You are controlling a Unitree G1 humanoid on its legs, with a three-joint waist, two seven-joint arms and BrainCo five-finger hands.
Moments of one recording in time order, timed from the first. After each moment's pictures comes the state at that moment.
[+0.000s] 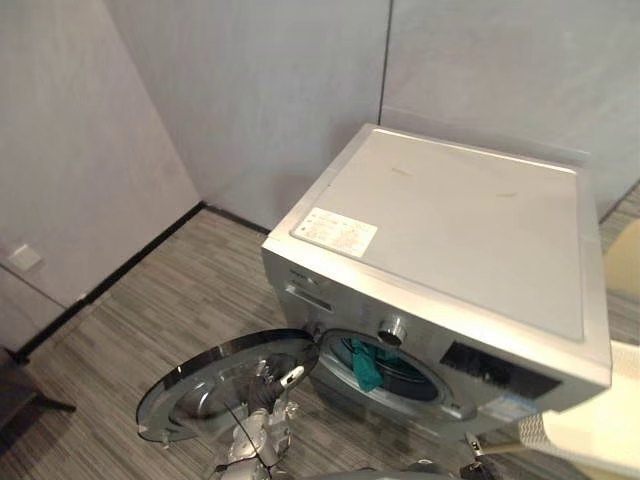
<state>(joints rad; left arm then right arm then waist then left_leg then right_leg) 0.21 -0.05 -0.03 0.53 -0.29 -0.11 0.09 0.10 0.02 -0.44 1.03 0.64 -0.12 -0.14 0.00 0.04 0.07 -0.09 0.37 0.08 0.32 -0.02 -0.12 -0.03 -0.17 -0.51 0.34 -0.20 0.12</state>
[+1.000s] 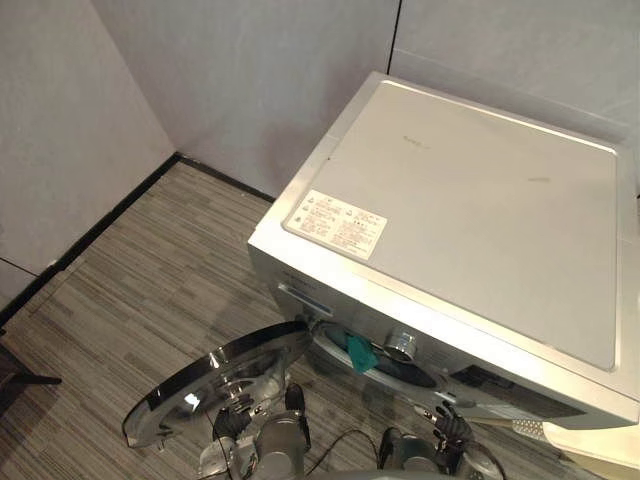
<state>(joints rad) 0.13 0.05 0.16 0.86 -0.15 -0.12 0.09 0.07 -0.07 -0.07 0.96 0.38 -0.09 -0.02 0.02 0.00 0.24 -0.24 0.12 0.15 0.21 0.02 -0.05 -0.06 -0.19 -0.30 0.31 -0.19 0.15</state>
